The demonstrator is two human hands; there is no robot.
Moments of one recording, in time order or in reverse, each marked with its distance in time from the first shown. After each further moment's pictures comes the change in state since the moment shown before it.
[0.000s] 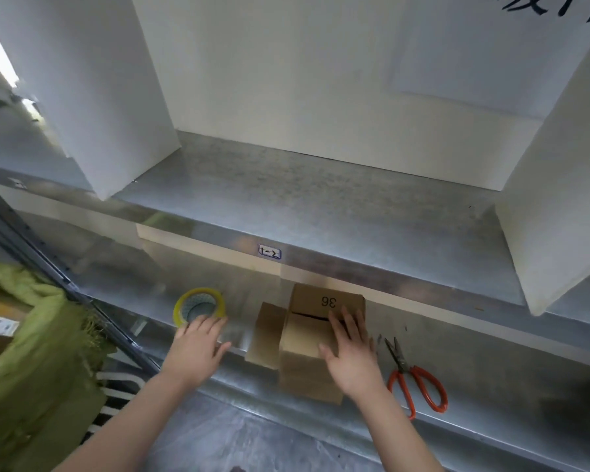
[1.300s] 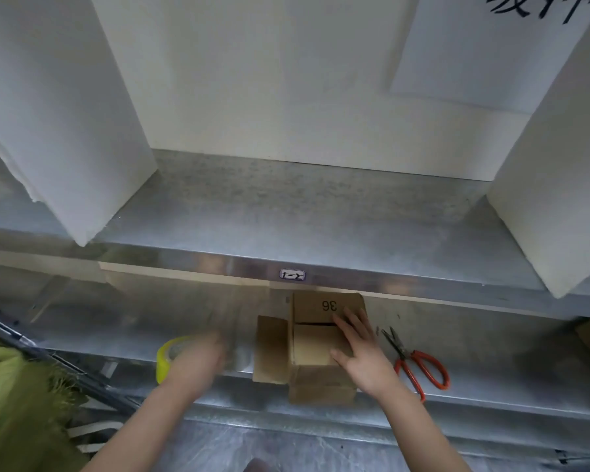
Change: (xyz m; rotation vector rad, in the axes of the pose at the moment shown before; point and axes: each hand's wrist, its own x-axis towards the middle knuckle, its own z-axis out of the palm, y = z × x) left_hand 0.052 -0.030 -0.006 -0.030 -0.150 0.295; right_hand -0.001 -0.014 -0.006 0.178 0.031 0.082
